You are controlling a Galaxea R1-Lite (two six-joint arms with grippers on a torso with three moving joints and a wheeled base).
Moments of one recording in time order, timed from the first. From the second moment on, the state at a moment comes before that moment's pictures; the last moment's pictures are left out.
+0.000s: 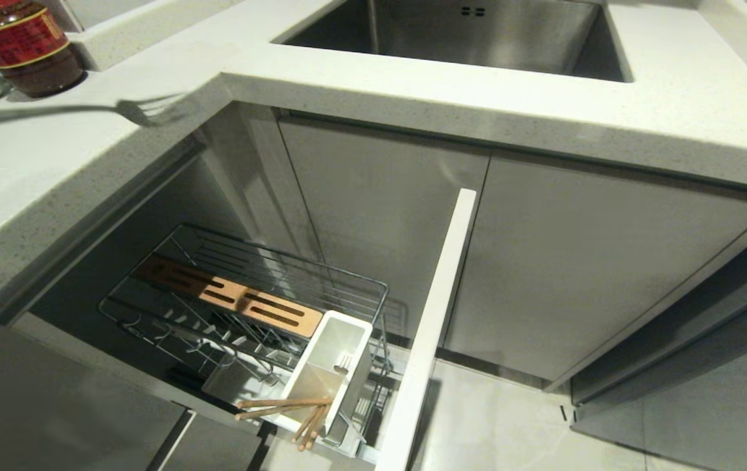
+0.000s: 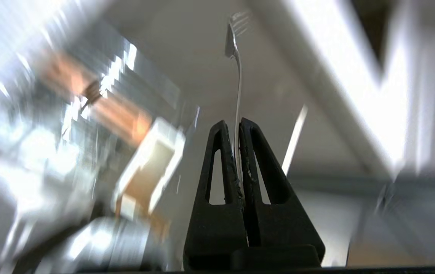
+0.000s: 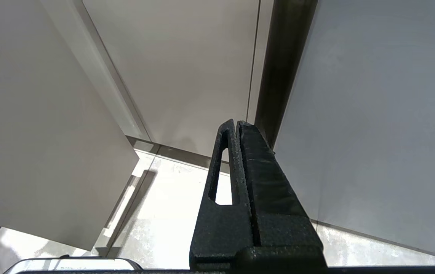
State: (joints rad) left arm -0.69 1.03 -1.54 0.67 0.45 -0.75; right arm 0.00 0.00 0.00 -0.08 0.00 0.02
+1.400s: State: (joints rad) left arm 0.69 0.59 -1.06 0.42 0.42 -0.49; right arm 0.00 0.00 0.00 -0.08 0.00 0.02
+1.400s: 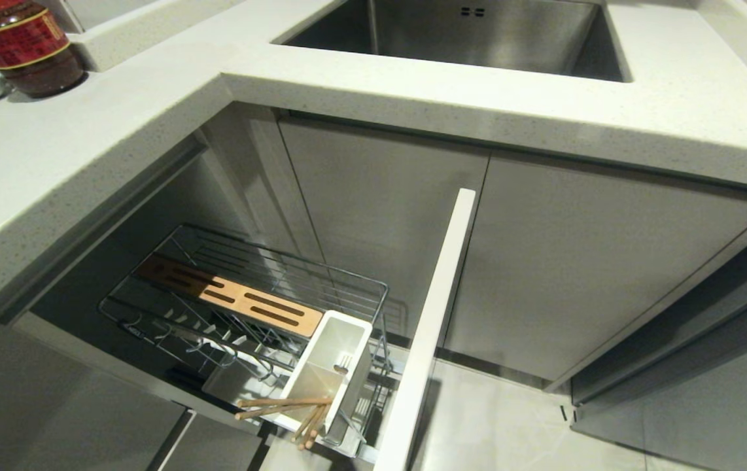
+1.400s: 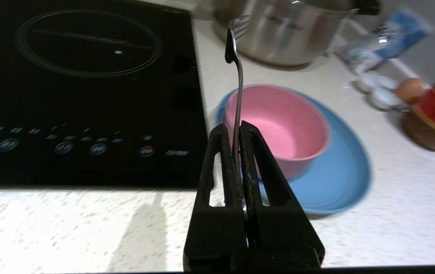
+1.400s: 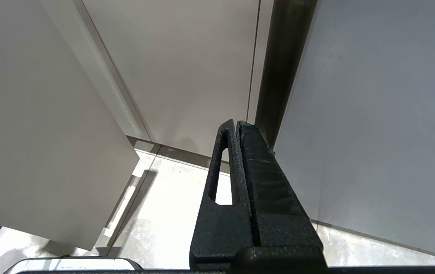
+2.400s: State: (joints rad) left arm 0.74 0.71 -0.96 0.32 0.27 -0.57; right arm 0.00 0.00 0.00 -0.08 0.00 0.02
